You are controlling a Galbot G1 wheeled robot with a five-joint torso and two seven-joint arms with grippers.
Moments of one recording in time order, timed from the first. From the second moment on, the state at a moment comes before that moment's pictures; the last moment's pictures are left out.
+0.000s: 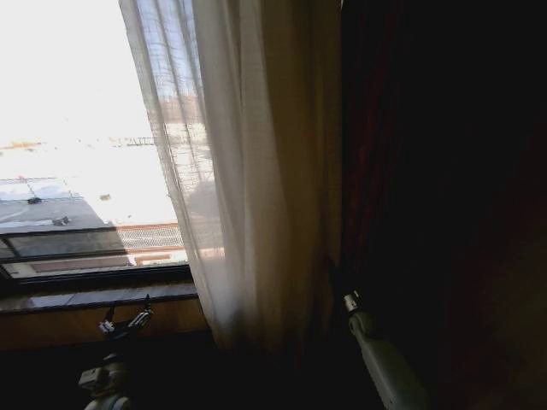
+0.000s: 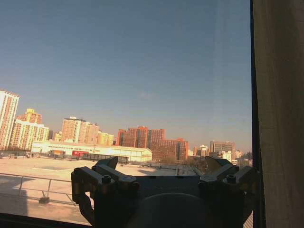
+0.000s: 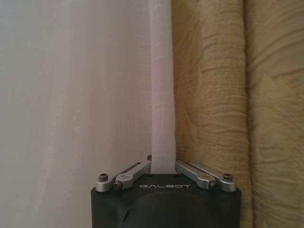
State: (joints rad) left arm 1.51 -1.22 -0.76 -1.74 -0.47 -0.45 -0.06; right arm -0.88 1.23 0.46 1.23 0.26 0.30 -0.14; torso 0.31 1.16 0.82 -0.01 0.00
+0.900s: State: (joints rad) left arm 1.51 -1.22 -0.76 -1.74 -0.47 -0.45 -0.06; right arm -0.94 1.22 0.46 1.30 0.29 0.28 -0.13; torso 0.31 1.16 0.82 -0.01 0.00
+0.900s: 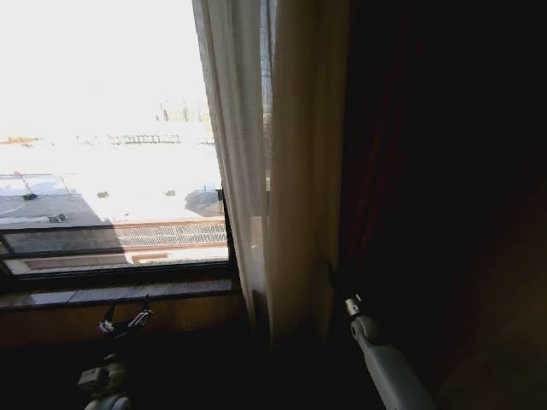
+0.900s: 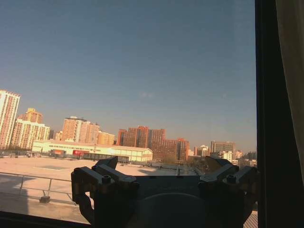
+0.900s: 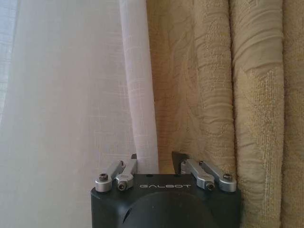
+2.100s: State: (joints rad) left arm 1.51 -1.22 -0.76 -1.74 -0.47 -0.45 -0.06; right arm -1.16 1.18 0.51 1.55 0.30 0.27 -0.12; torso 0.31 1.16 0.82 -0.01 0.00
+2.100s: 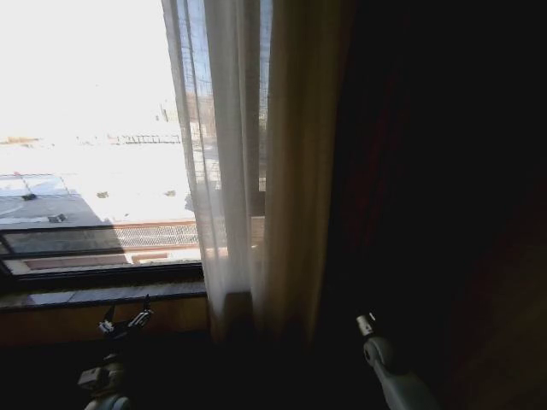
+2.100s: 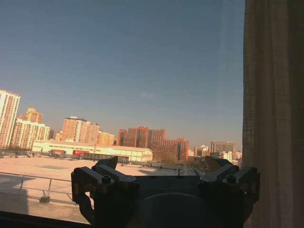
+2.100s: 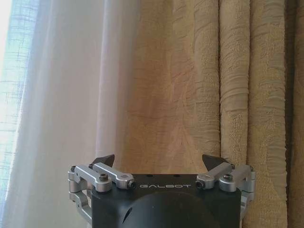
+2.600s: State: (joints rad) left arm 1.51 -1.22 -0.76 -1.74 -0.47 -0.45 -0.06; right arm -1.18 1.18 0.51 1.57 0.30 0.26 -0.10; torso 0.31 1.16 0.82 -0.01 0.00
